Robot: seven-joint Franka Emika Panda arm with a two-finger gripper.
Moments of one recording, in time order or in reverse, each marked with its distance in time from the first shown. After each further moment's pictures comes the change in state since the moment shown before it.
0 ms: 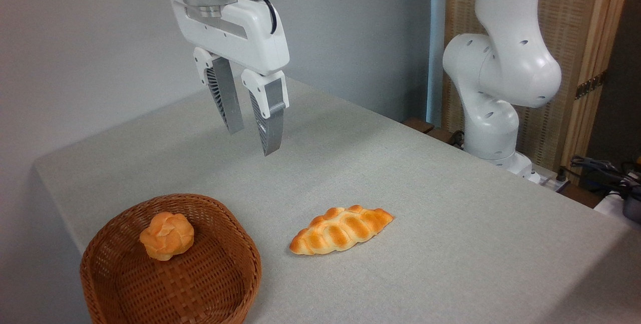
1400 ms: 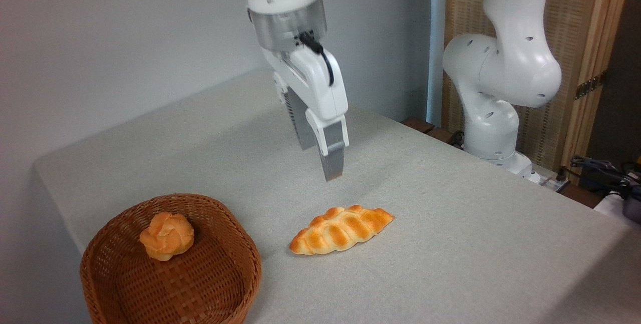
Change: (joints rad) arm 0.005 -0.178 0.093 -0.336 0.000 0.054 0.425
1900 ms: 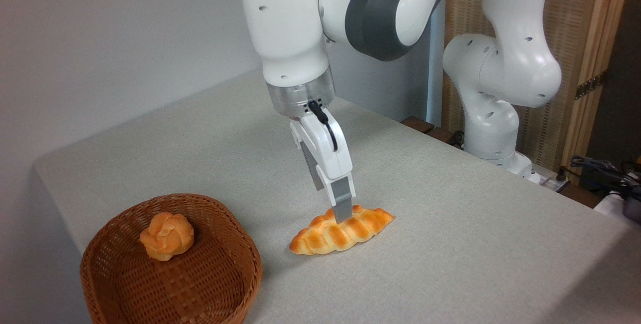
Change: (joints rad) arm -0.001 0.024 0.000 -0.192 0.030 0.191 0.047
